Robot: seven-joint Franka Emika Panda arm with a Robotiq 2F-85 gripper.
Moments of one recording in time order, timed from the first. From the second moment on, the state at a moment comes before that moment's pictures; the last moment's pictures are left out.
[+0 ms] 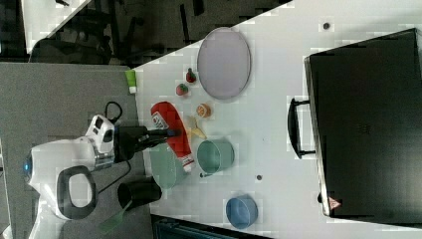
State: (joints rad) arm -0.11 -0.16 0.27 -2.27 0.04 0.61 -0.89
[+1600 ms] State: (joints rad) arm 0.00 0.40 0.73 -2.28 0.06 1.19 -0.07
